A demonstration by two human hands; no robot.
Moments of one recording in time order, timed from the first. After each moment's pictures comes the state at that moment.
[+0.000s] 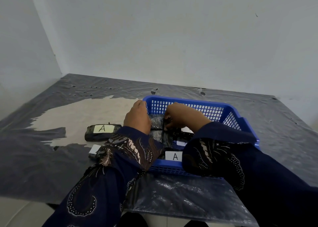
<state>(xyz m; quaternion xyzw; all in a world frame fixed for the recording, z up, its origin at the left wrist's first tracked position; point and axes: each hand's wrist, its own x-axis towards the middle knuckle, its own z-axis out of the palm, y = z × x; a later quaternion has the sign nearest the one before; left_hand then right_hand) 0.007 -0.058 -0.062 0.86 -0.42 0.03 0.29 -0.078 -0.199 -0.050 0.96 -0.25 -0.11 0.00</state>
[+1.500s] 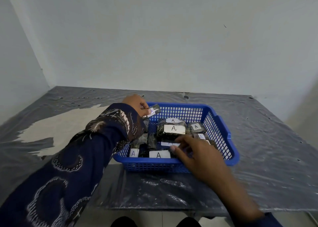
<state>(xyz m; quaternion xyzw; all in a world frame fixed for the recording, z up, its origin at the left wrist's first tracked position) 0.007 -0.082 0.001 0.80 -0.55 -0.11 0.21 -0.256 -0.091 -0.061 0.90 -0.36 0.20 -0.15</state>
